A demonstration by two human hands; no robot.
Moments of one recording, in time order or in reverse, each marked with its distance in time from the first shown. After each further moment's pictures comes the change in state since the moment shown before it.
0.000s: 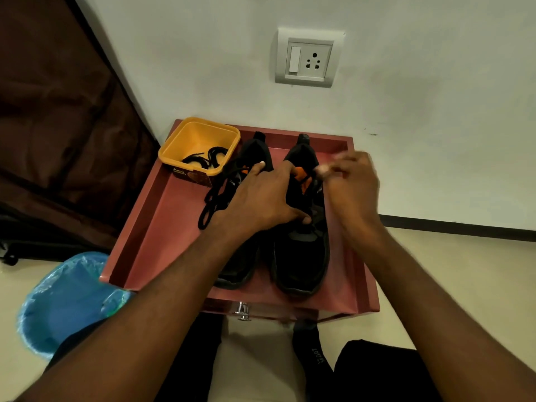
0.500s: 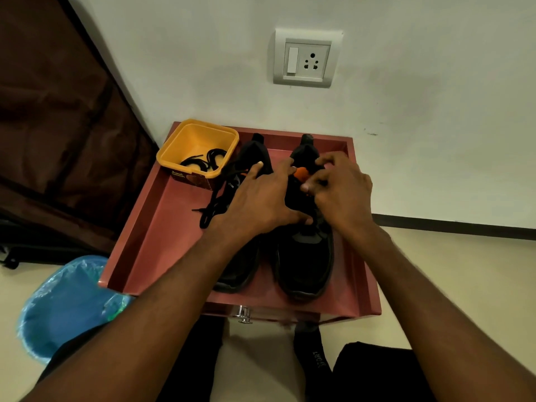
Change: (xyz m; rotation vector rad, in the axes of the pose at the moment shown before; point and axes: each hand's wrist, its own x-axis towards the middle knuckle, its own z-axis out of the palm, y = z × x) left_hand 0.007 -0.008 0.009 0.004 0.007 0.071; right_hand 0.008 0.009 0.007 -0.409 -0.167 -0.268
